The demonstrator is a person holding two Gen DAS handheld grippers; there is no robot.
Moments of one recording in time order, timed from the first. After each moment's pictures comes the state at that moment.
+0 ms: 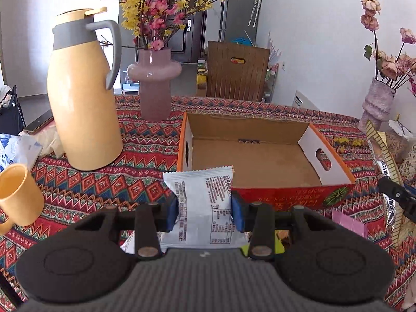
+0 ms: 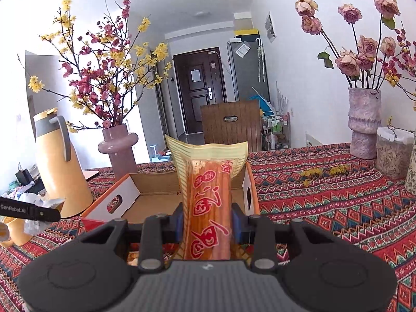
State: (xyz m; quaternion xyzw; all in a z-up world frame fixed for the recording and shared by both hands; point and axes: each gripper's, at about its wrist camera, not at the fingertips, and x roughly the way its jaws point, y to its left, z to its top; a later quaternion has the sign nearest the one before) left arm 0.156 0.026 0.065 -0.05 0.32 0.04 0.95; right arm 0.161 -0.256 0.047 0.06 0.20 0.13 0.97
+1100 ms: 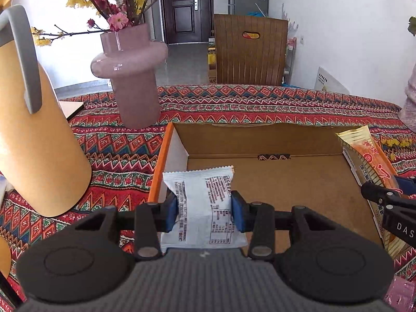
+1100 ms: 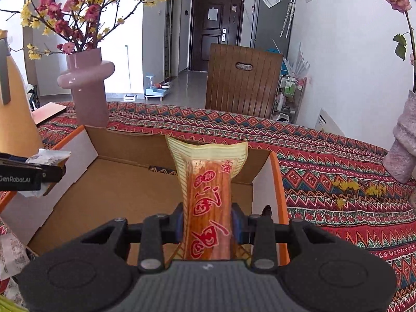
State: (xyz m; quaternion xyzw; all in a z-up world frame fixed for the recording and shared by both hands) left arm 0.332 0.016 0.014 -0.01 0.38 0.07 0.92; right arm 0.356 -0.184 0.012 -0.07 0.33 0.13 0.93
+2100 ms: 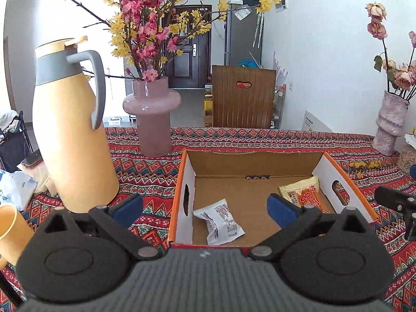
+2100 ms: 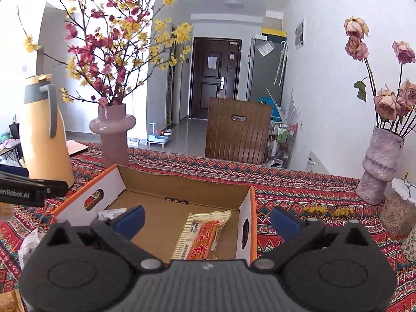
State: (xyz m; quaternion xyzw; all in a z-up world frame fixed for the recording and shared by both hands) left arm 0.205 0.017 0.064 -0.02 0.26 0.06 0.96; right arm 0.226 -0.221 0.077 -0.06 0.21 0.14 0.97
